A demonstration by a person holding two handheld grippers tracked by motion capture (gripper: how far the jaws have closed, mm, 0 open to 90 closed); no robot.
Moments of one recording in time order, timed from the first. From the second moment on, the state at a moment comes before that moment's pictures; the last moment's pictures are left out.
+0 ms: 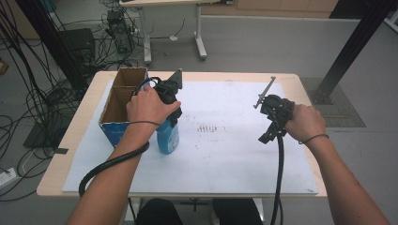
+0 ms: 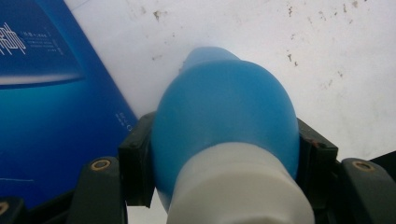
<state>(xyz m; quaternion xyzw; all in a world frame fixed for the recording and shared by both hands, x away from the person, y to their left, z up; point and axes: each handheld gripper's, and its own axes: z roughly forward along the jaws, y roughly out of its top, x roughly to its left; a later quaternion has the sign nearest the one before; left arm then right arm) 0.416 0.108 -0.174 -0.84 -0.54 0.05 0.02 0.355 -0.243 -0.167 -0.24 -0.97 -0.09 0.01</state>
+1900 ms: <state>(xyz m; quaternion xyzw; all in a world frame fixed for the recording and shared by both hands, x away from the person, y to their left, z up) 0.417 0.106 -0.174 -0.84 -0.54 0.05 0.03 0.354 -0.241 -0.165 -0.24 -0.97 -0.08 0.01</state>
